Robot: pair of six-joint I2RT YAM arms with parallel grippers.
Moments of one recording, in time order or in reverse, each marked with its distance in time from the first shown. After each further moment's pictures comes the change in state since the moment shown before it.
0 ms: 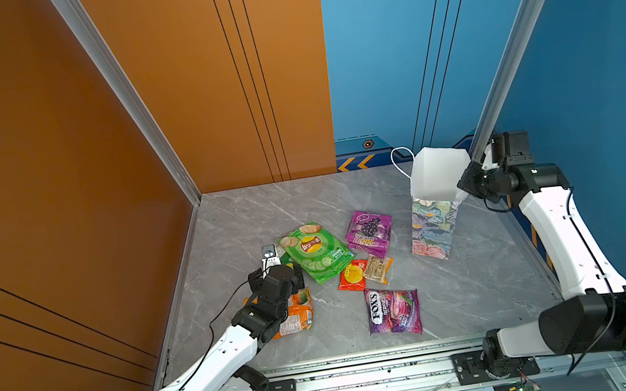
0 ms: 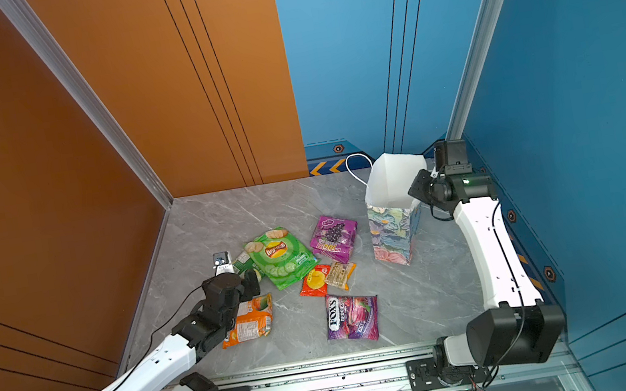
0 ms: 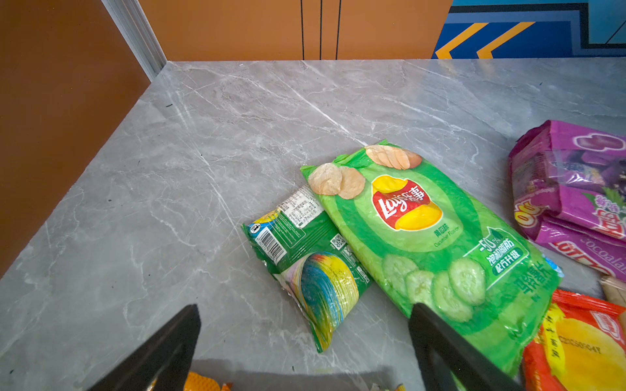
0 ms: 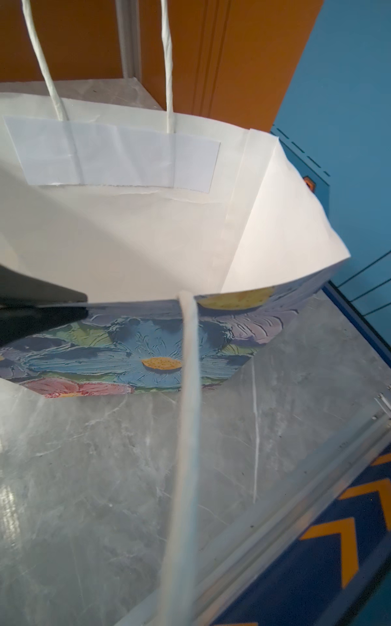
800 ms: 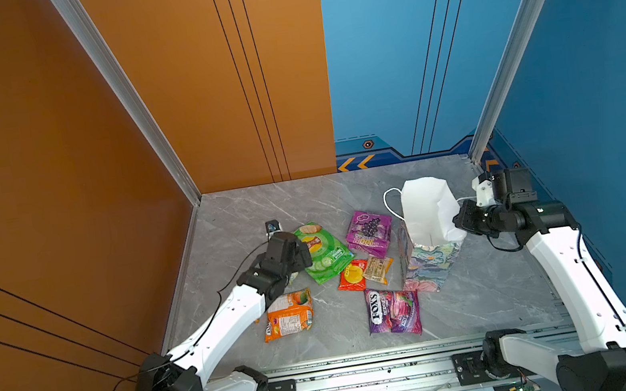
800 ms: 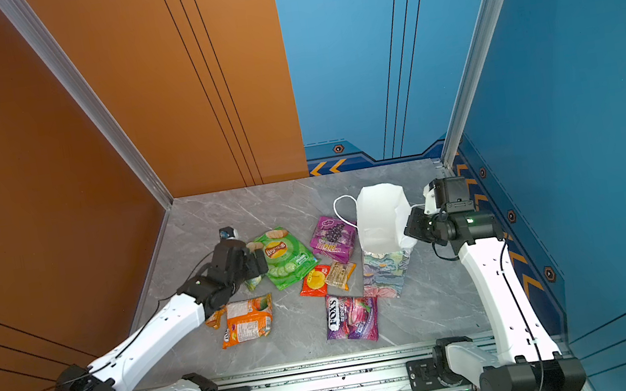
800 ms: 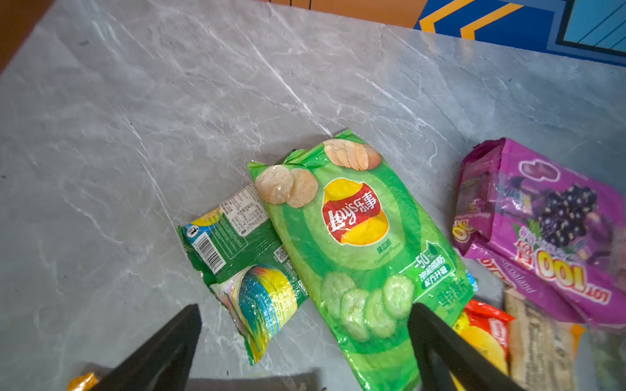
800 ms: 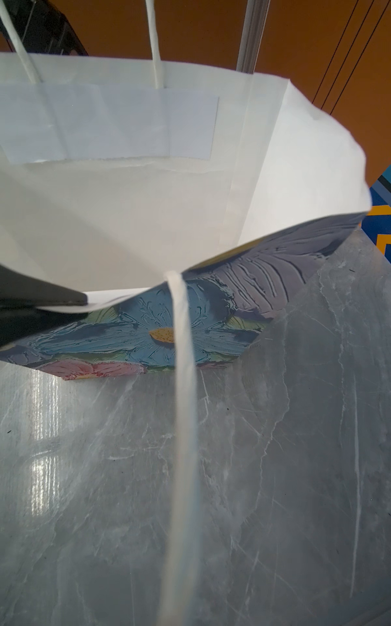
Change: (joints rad) left arm 0.140 0.303 0.417 -0.303 0.282 -0.169; right arm 0.053 -0.226 -0.275 -0.034 -0.123 -0.108
